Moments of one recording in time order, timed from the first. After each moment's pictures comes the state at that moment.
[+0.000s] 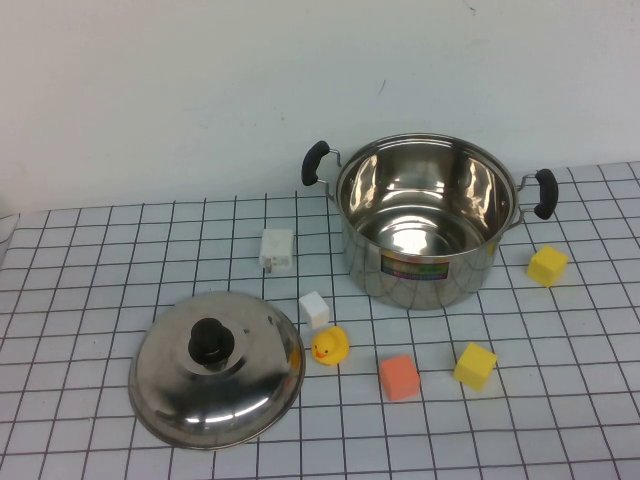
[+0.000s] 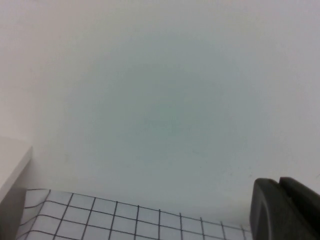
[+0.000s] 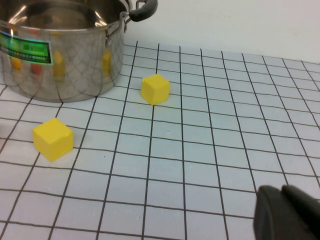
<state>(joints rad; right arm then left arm) 0.01 -0.01 0.02 -0.01 0.42 -0.15 0.04 0.56 -0.44 -0.09 -0.05 -0.23</state>
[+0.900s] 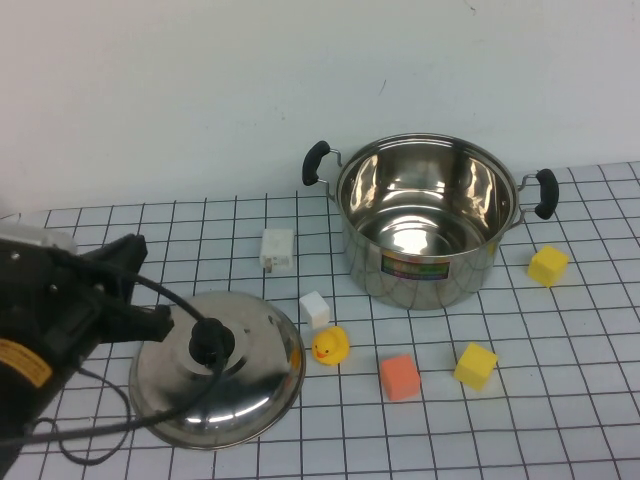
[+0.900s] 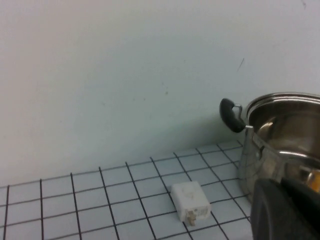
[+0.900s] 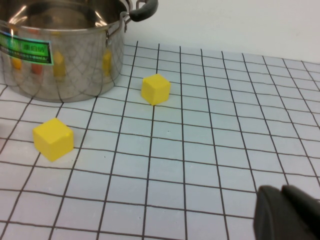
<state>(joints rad) 0.01 -0.01 0.02 -0.01 0.42 -0.15 -0.16 1.29 -0.39 0.22 -0.73 -0.25</state>
